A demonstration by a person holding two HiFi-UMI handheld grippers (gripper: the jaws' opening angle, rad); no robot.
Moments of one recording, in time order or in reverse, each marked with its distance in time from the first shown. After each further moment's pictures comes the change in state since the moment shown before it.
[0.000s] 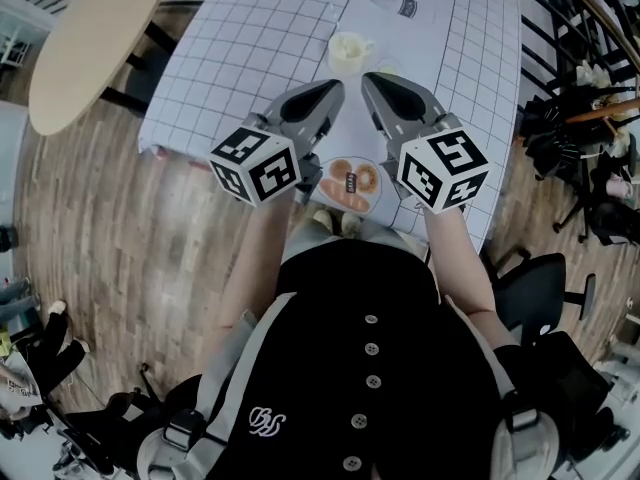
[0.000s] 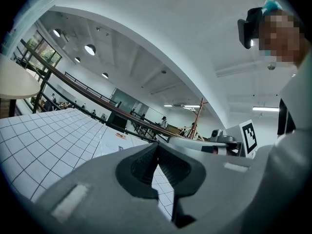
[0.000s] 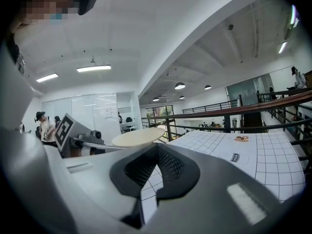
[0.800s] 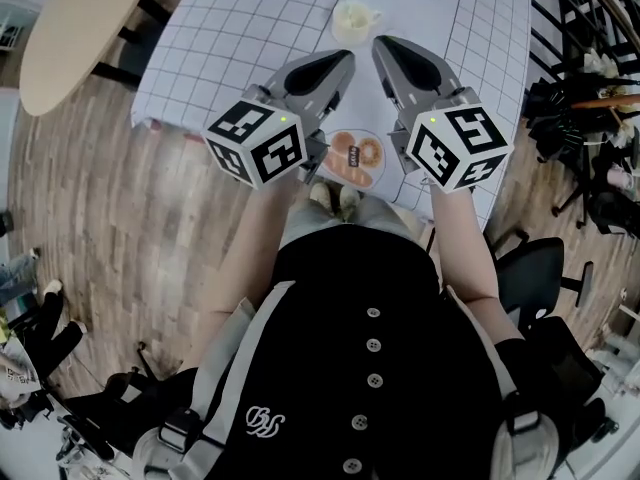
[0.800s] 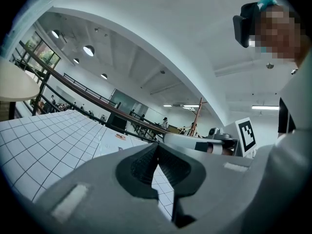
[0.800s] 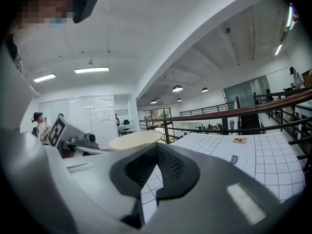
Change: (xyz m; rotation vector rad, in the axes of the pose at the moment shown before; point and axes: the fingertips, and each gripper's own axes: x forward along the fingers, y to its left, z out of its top) left arm -0.002 -0.008 0.001 0.024 0.001 -0.005; right arm 0.001 -0.003 0.009 0.008 -0.038 -0.036
